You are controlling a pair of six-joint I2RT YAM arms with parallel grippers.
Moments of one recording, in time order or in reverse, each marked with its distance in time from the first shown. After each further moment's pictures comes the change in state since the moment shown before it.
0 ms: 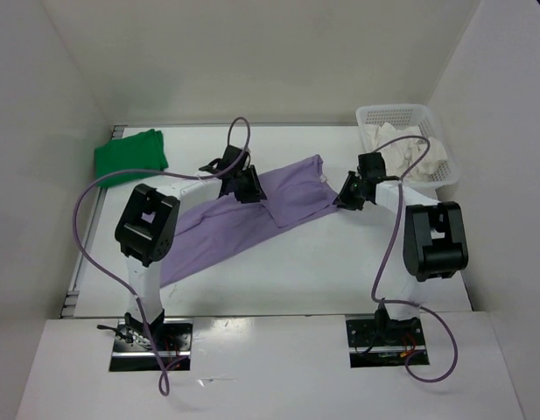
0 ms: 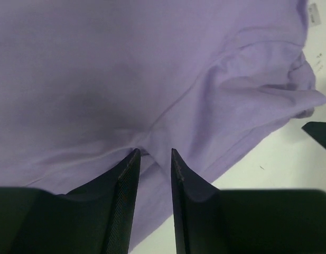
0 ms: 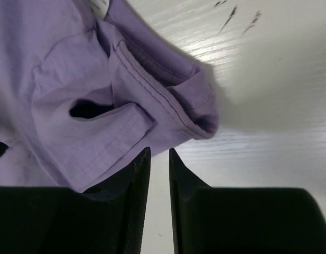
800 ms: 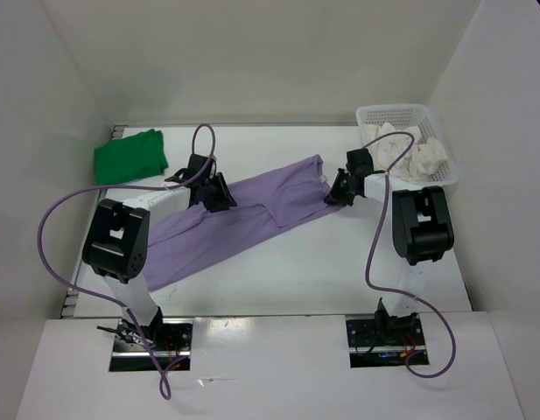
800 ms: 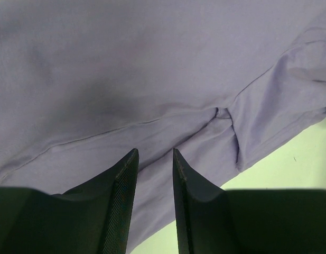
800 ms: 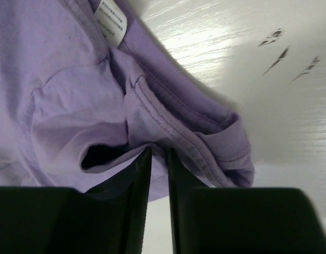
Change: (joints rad) left arm 0.163 -0.234 -0.290 0.015 0.000 0.055; right arm 0.054 0.185 0.113 0.034 -0.002 0.005
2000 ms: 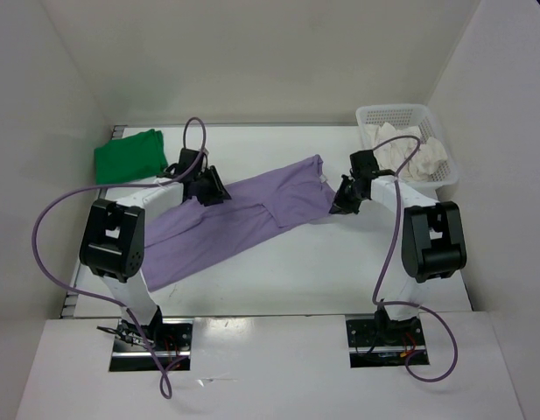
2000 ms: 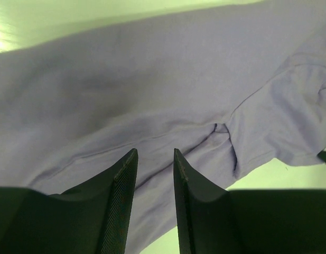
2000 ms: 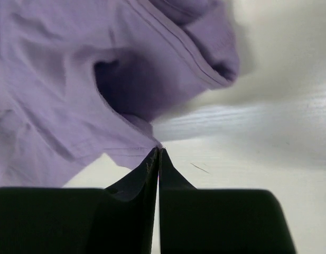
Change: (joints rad) left arm 0.055 -0.002 0.028 -0.004 0.025 0.017; right arm 0.011 -0.167 -0.021 -0.250 -0.011 0.011
